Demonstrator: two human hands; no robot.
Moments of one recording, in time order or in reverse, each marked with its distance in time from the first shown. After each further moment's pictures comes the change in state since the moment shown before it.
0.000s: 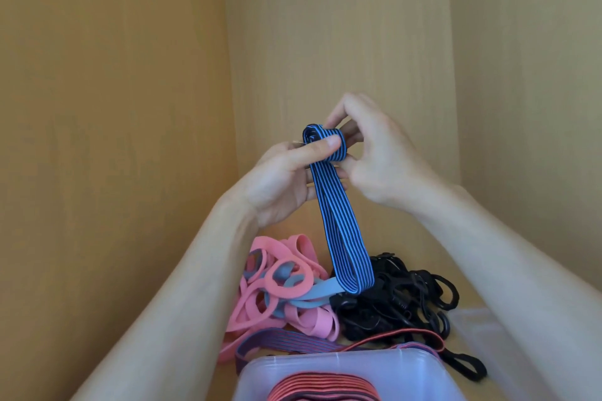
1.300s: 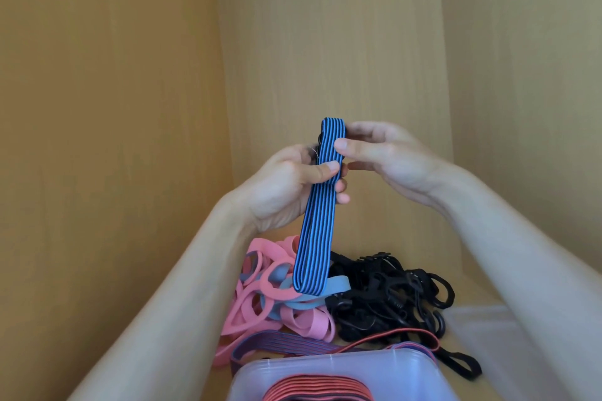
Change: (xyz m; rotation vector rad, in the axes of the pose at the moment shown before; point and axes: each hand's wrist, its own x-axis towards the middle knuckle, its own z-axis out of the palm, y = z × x) left_hand -0.003 0.002 0.015 0.036 -0.134 0.002; right_hand -0.003 0.021 -0.022 0.532 -0.207 0.471
